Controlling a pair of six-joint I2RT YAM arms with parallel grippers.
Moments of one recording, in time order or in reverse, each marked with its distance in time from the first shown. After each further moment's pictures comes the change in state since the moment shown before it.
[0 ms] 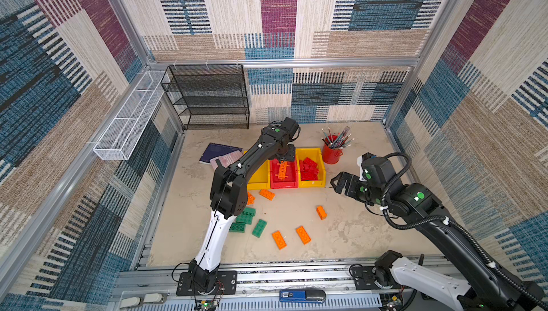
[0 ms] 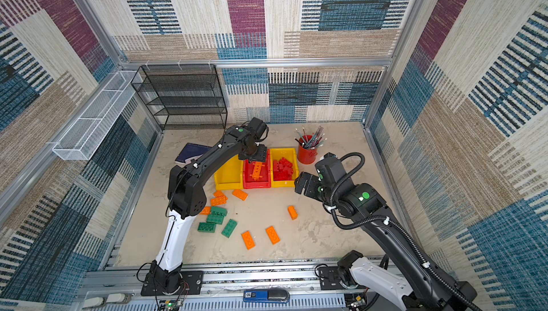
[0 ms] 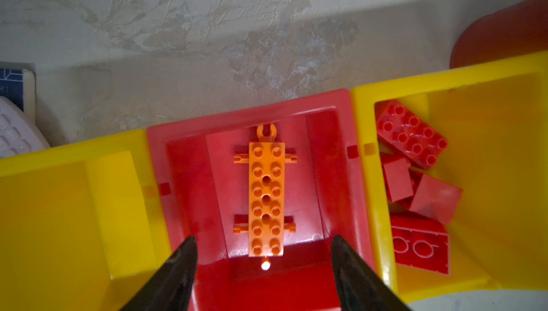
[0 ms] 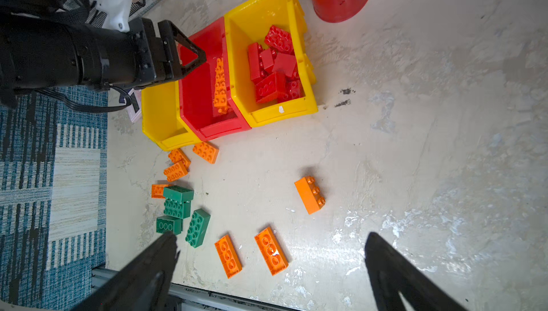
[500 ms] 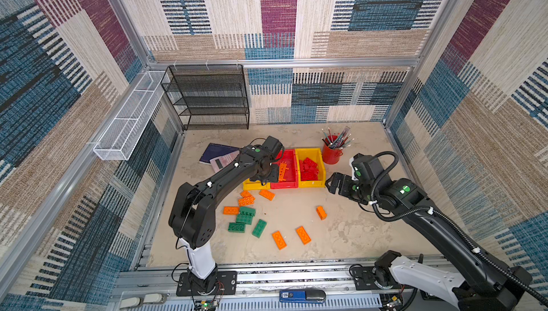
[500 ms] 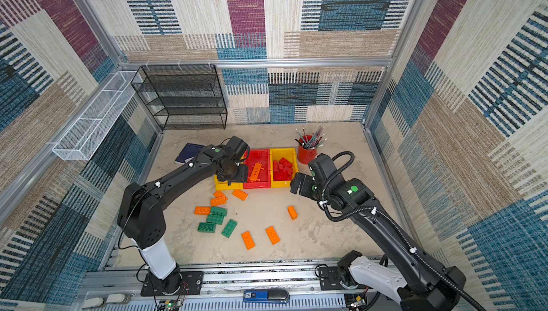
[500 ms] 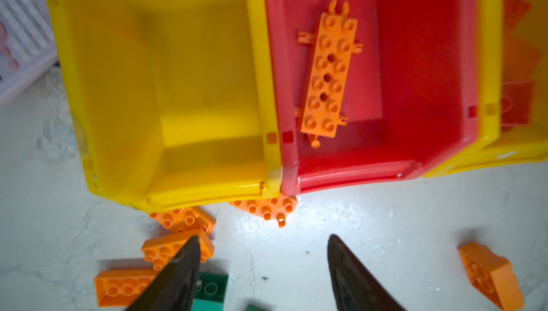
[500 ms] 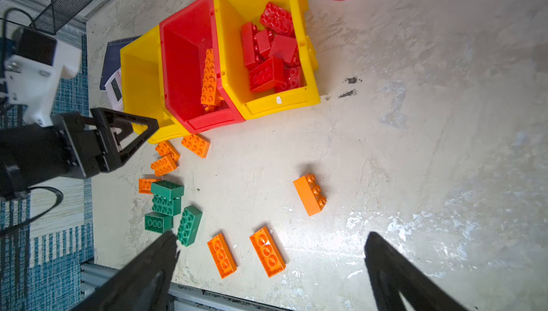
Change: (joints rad) left arm 0.000 -0.499 -0.733 0.166 0.007 -0.087; right arm 0.000 0.099 -0.010 0.047 -0.031 -0.029
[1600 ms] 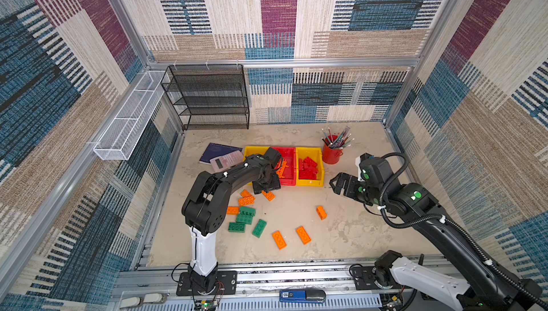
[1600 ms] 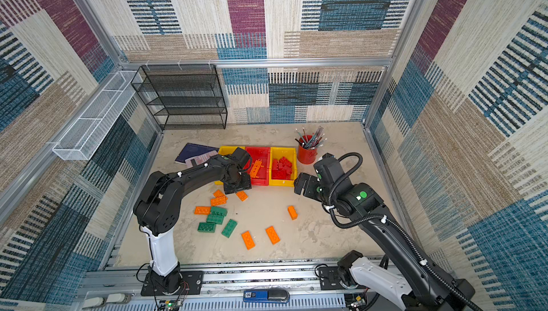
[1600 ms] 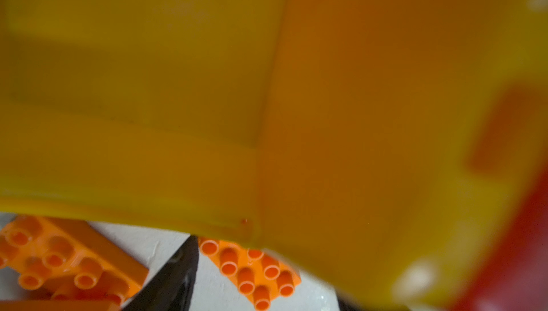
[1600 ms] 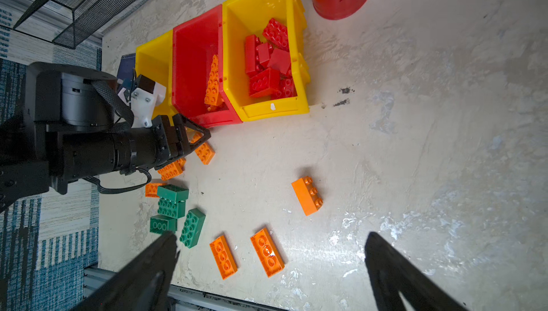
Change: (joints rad) left arm 0.042 0.176 -0.075 0.158 0.114 -0.226; right arm 0.000 -0.090 -0.009 -0.034 0.032 0.015
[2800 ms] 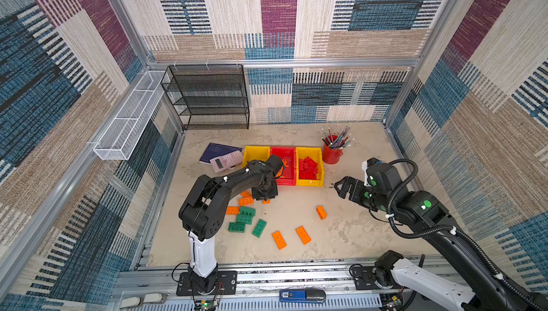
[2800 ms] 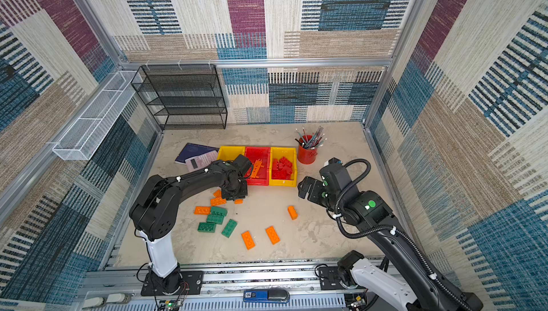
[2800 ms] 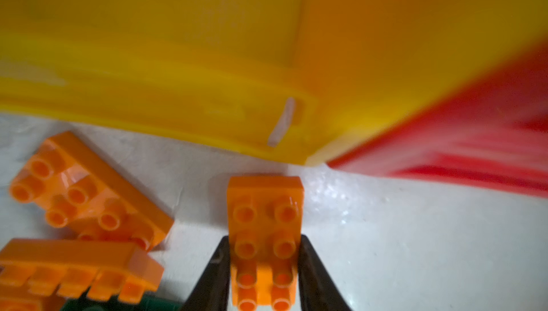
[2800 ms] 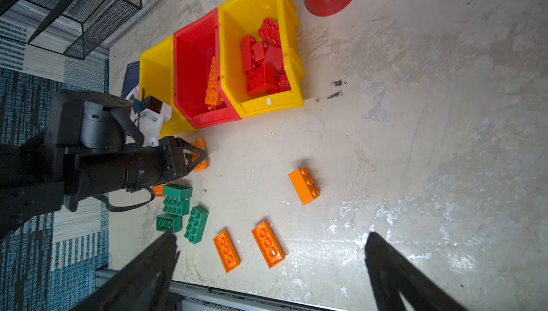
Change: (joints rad) left arm -0.058 -0.071 -0.056 -0.065 -0.054 0.031; right arm 0.000 -0.082 -0.031 -0.032 0.005 0.041
